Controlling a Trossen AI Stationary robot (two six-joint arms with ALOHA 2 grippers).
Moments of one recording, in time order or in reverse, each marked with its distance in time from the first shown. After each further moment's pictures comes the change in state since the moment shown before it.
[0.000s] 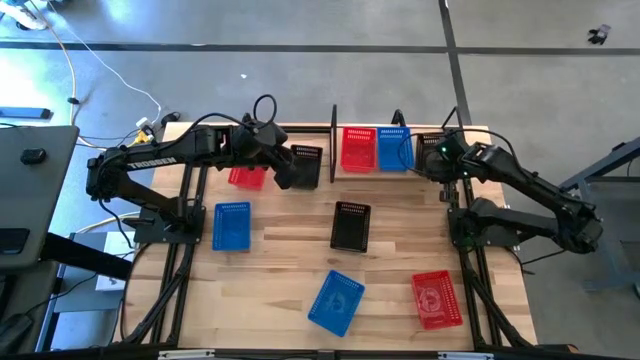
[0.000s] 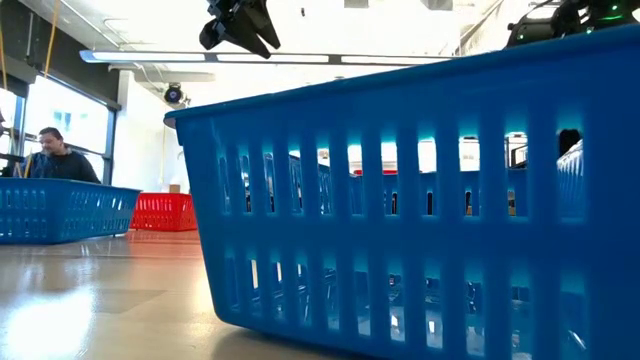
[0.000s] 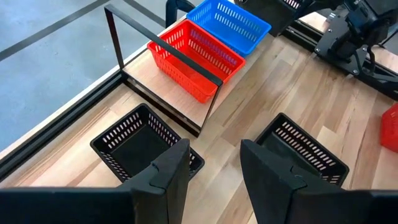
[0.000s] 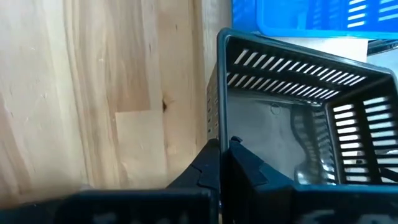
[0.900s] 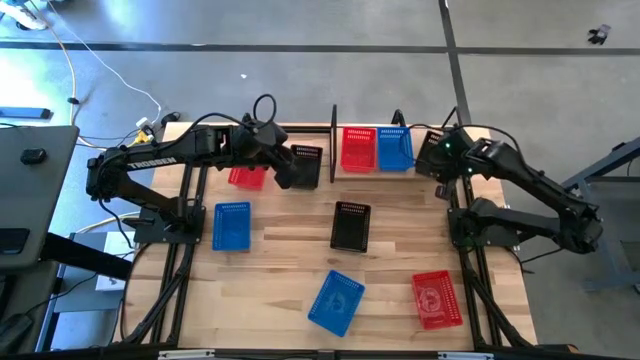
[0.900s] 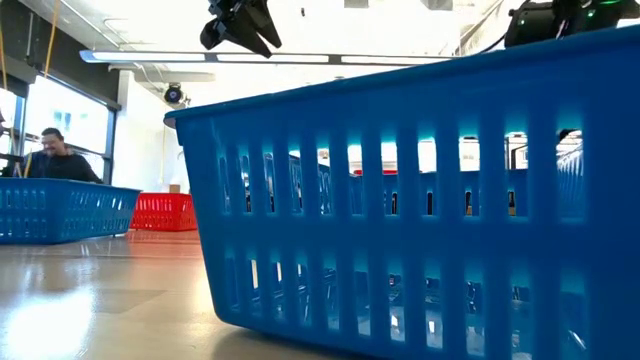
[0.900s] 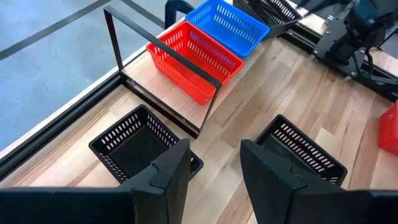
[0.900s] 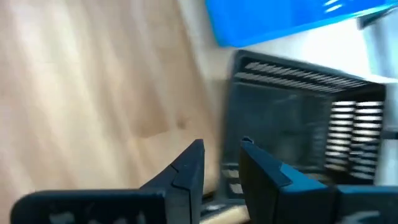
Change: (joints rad) left arm 0.000 0.000 0.000 0.009 0.001 -0.003; right arm 0.004 0.000 0.087 -0.077 -0.066 0.271
